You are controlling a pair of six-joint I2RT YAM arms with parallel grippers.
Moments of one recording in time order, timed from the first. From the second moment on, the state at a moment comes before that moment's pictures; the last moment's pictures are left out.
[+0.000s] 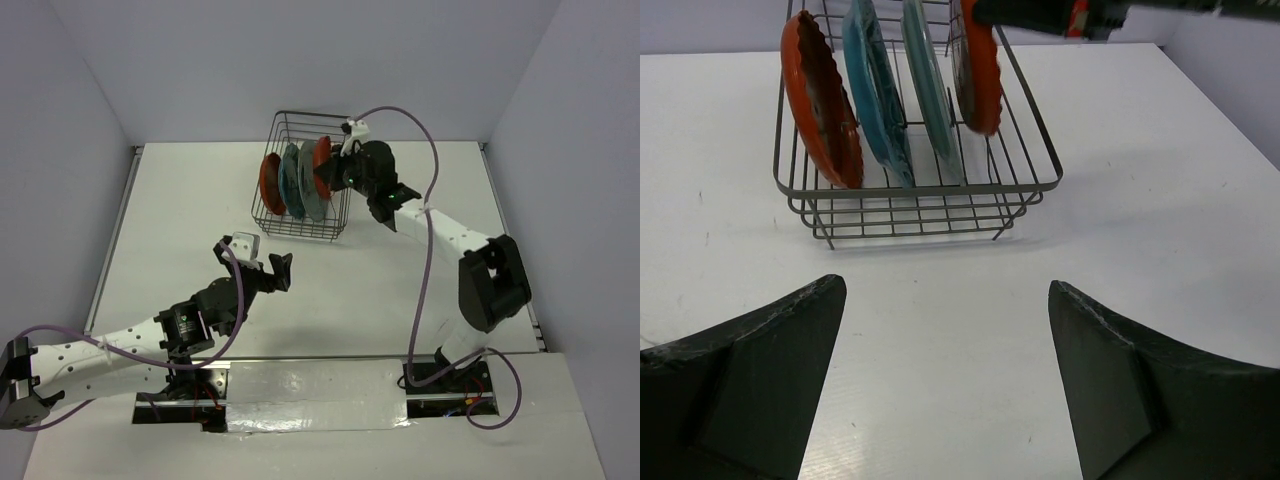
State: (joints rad) left arm -1.13 0.80 0.55 0.15 -0.83 -0.27; right arm 0.50 1.70 1.25 0.24 -0.19 0.29
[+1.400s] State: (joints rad) left arm -1.13 0.80 0.55 0.15 -0.85 -0.27; right arm 0.15 1.78 1.16 -0.24 0.14 0.62
